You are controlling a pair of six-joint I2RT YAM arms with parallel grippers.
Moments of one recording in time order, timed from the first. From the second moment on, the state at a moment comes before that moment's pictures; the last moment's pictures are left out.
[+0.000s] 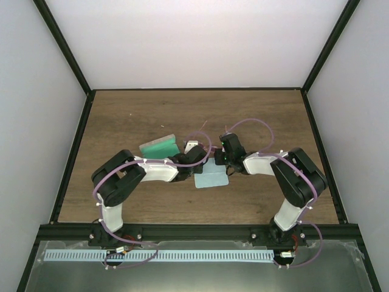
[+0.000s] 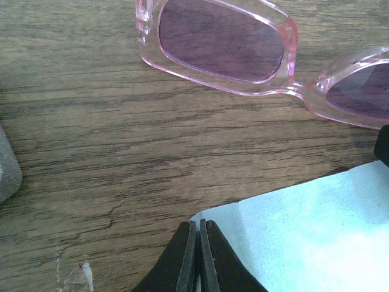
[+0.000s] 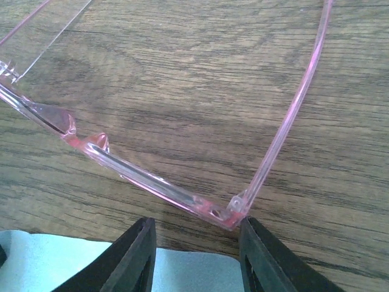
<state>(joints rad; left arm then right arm) -0.89 1.88 0.97 -0.03 -0.35 -0.71 0.54 1.70 0.74 0.12 0.05 0.42</state>
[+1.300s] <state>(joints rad) -0.89 1.88 0.97 -0.03 -0.35 -0.71 0.57 1.67 0.70 0.12 0.09 0.42</state>
